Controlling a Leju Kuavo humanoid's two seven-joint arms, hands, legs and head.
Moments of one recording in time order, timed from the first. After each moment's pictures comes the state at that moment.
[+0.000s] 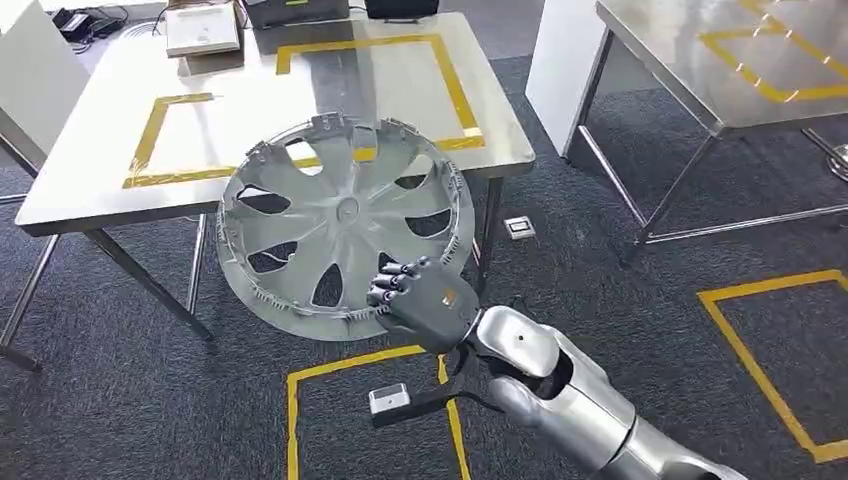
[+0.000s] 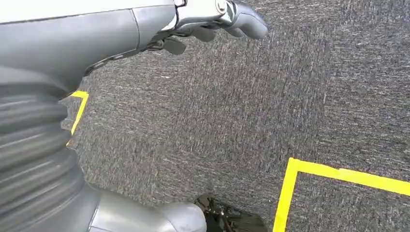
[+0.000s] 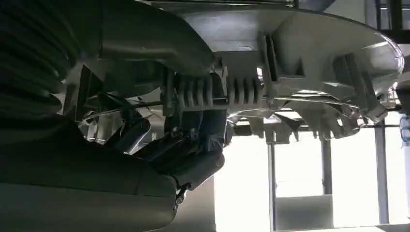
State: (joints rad) left arm -0.10 -0.21 0.97 -0.20 -0.79 0.52 -0.28; right arm -0.32 -0.19 0.63 -1.44 1.22 -0.20 -0.38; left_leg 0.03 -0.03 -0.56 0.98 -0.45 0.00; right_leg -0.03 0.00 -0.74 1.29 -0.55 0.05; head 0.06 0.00
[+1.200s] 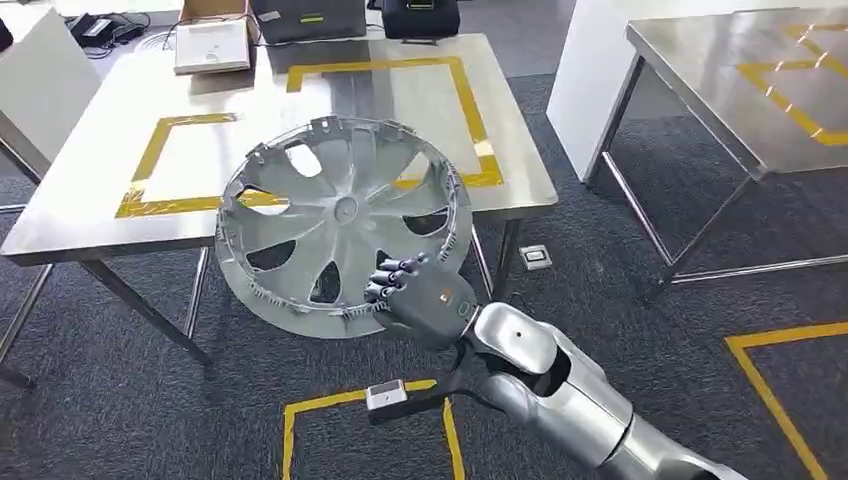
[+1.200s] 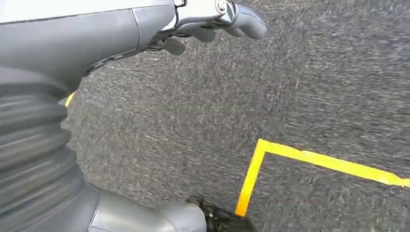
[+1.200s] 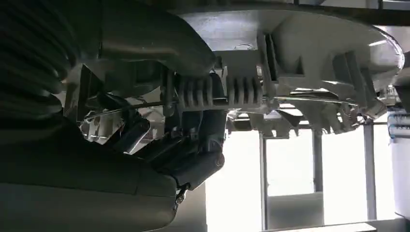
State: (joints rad) left arm -0.09 -0.21 0.99 -0.20 -0.78 0.52 -0.28; right arm -0.34 -0.17 0.63 -1.43 1.22 -0.20 -0.39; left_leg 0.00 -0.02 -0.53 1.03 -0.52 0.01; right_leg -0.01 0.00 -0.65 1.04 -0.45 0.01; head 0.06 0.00
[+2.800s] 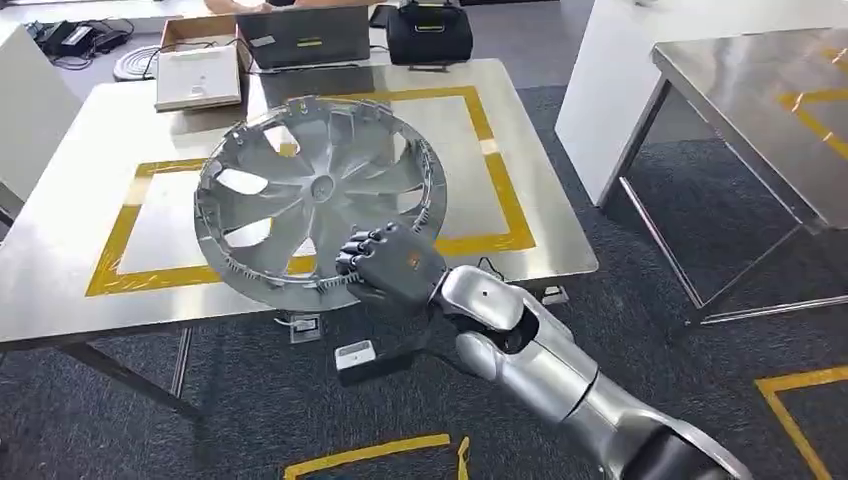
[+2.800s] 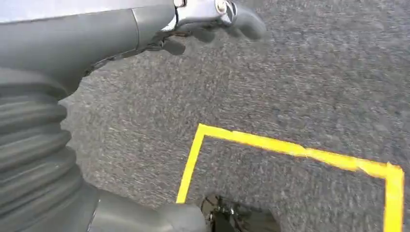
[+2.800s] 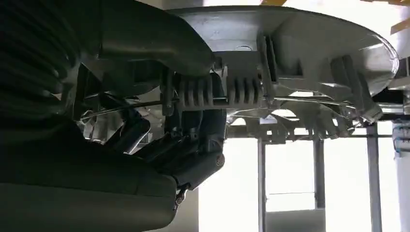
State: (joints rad) left arm -0.12 -0.22 0.99 -0.20 -0.82 0.51 -0.26; right arm -0.52 -0.06 0.64 -1.23 1.20 -0.14 -0.41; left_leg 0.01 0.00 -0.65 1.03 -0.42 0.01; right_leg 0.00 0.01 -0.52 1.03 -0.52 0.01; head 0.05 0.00
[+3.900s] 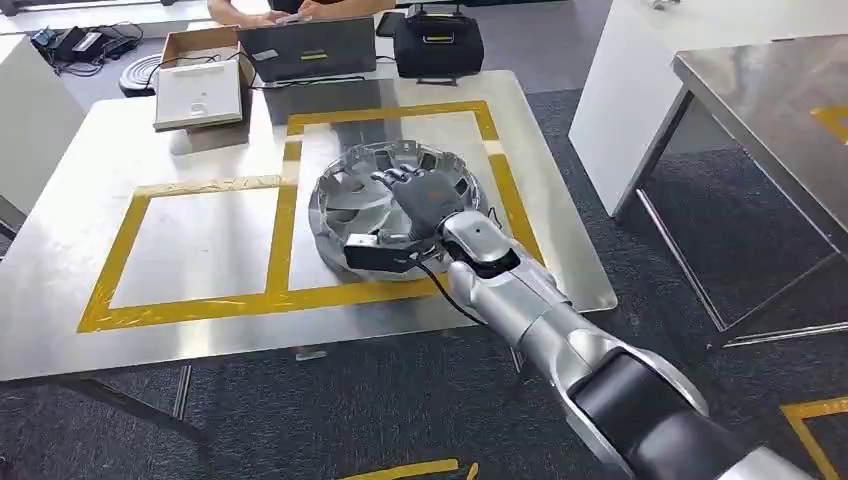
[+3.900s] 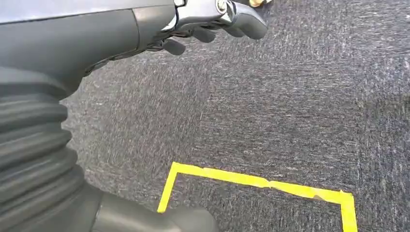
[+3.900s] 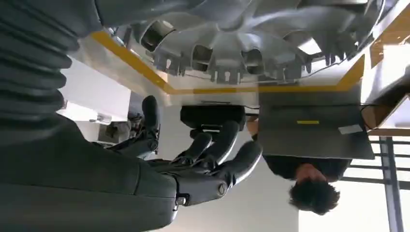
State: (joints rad) left arm -0.12 -0.23 0.90 -0.20 -0.94 0.67 -0.23; right arm -0.79 0.06 0.53 -0.57 1.22 -0.29 -0.25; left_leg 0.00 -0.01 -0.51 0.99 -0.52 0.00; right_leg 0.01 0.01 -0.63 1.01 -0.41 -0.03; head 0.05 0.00
